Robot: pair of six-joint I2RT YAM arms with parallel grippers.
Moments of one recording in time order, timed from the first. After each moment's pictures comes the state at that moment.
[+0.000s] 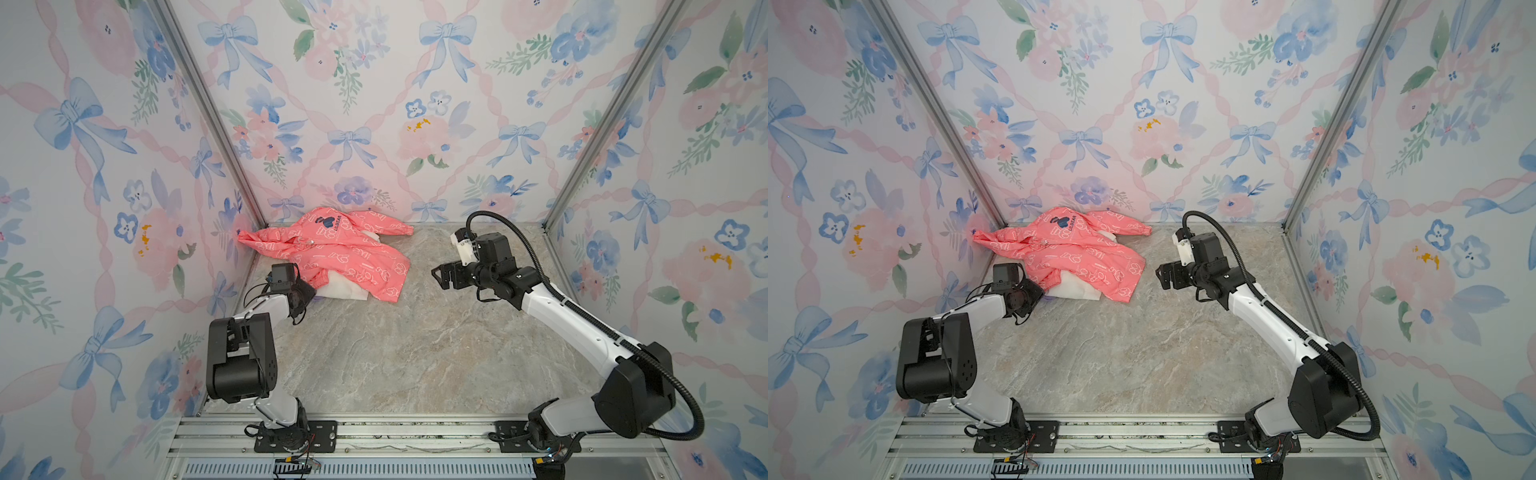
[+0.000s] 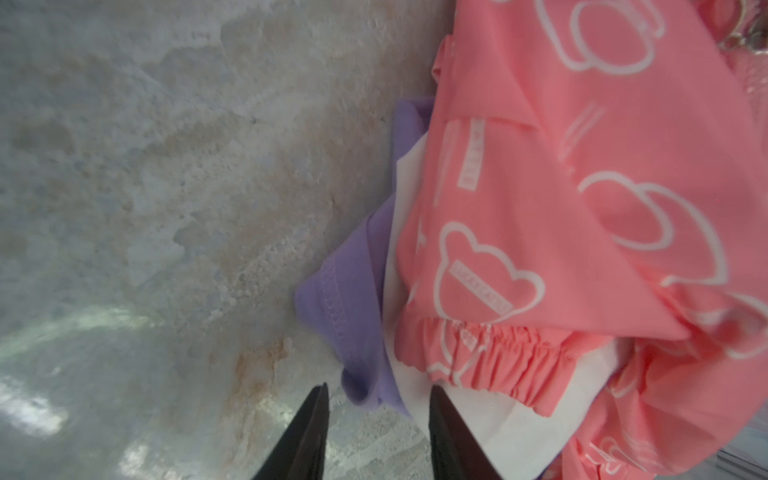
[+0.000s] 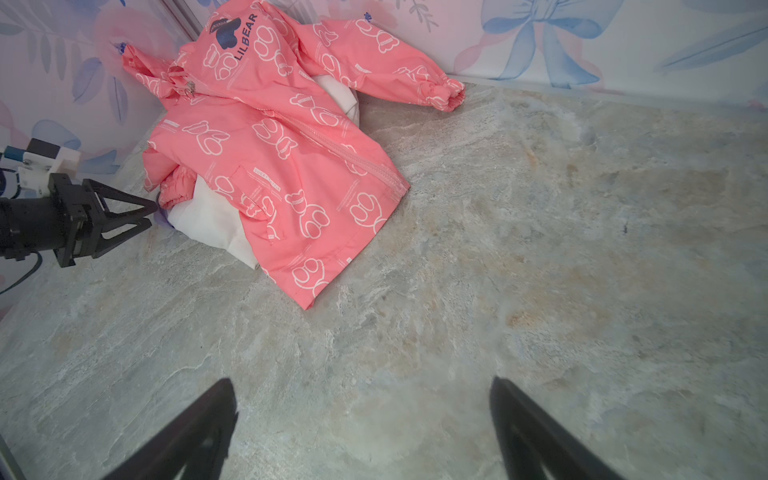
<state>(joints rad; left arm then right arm) 0.14 1.62 0.84 -0.16 0.11 -0.83 0.47 1.45 1.21 -0.42 -0.15 0.17</state>
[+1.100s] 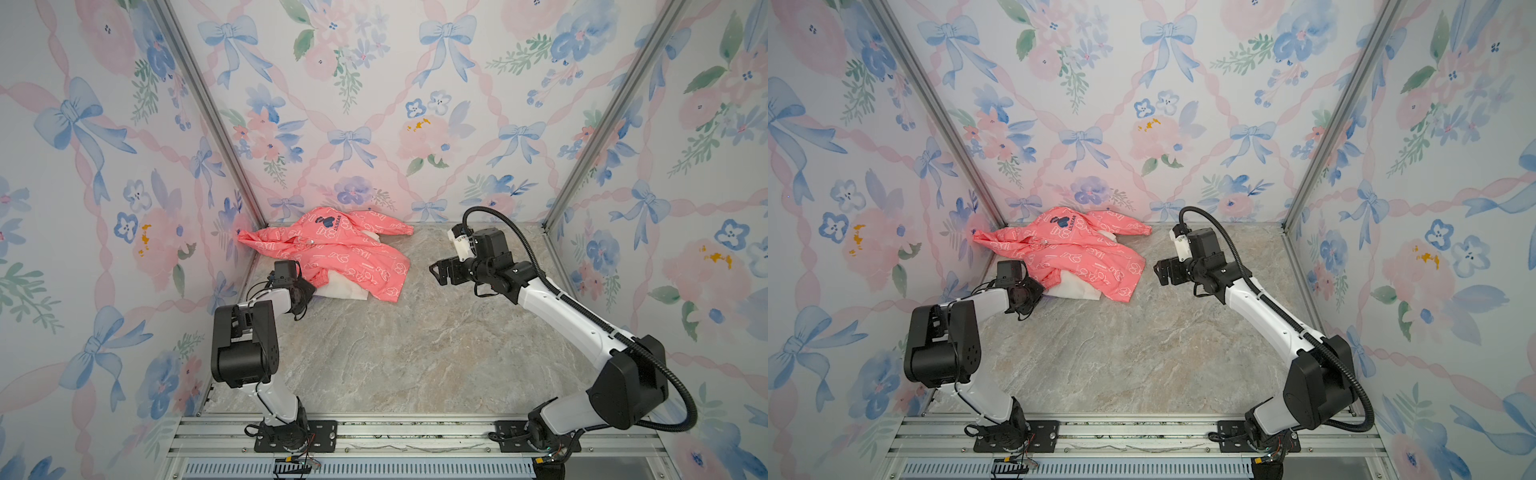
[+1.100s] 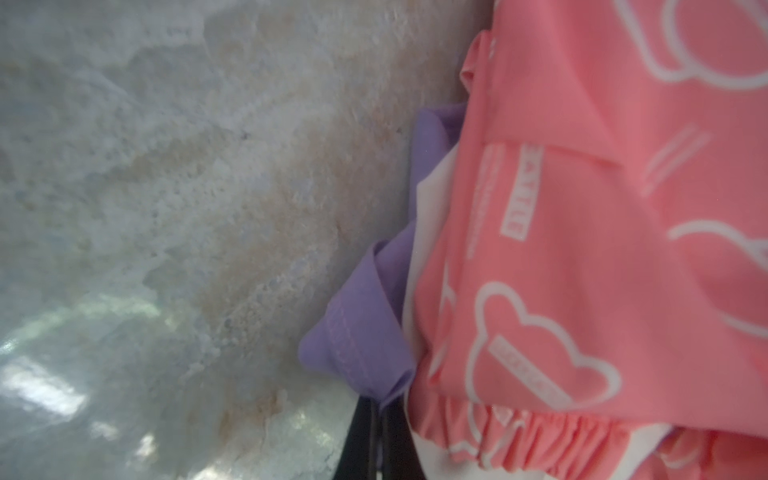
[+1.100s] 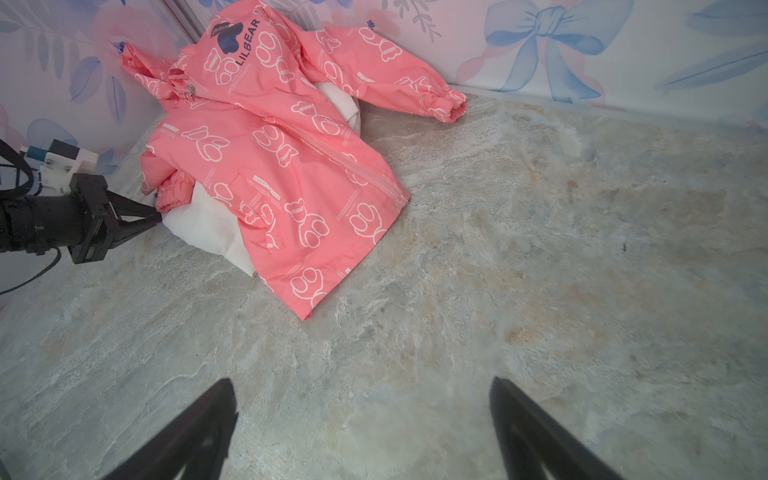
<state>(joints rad) 0.14 1.71 0.91 -0.16 0.09 -0.83 0.48 1.49 1.26 -0.43 -0.15 0.15</state>
